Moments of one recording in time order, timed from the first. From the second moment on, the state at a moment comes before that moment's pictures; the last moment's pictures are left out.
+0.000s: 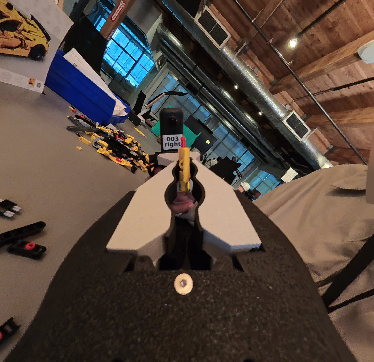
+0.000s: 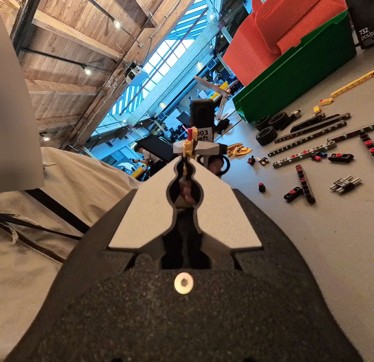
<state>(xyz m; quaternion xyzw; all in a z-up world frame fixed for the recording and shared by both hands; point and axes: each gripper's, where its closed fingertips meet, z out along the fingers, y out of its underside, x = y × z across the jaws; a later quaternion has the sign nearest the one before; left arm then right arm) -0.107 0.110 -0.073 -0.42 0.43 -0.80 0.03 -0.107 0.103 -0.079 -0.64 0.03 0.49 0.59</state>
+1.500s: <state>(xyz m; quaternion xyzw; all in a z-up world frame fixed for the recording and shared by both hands) -0.104 0.078 -0.115 -0.43 0.59 -0.68 0.10 0.014 0.065 -0.050 -0.57 0.15 0.44 0.68</state>
